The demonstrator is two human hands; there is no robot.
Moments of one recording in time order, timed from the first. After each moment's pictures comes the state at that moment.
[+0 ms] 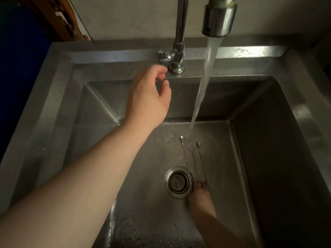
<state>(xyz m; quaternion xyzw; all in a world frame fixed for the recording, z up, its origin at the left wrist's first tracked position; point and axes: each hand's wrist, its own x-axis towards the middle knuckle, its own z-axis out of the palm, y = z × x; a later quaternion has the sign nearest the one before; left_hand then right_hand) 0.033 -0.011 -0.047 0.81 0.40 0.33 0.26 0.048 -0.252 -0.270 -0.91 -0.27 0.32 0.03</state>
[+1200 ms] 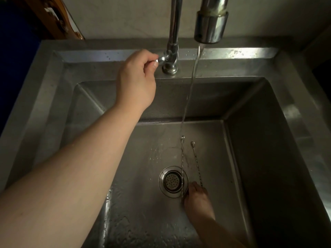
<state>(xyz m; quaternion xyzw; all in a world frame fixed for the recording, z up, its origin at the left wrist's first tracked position) 0.049 0.034 -0.052 0.80 0.38 0.39 0.25 0.057 -0.270 -0.269 -0.87 -0.38 0.31 0.03</state>
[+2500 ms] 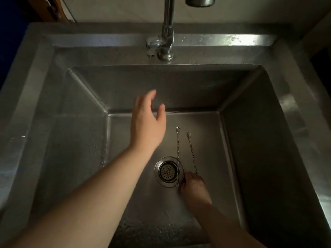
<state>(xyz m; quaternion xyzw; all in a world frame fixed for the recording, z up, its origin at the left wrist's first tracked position) 0.024 -0.063 -0.125 0.77 0.45 0.34 0.31 0.065 -0.267 -0.258 -0.86 -0.41 0.29 0.08</state>
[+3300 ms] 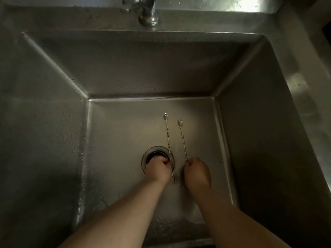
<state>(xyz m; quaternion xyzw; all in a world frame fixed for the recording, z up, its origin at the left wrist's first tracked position) 0.011 -0.190 -0.297 0.64 0.61 -0.03 0.46 0.103 -0.263 -0.287 -0.93 -0.16 0.31 0.11</state>
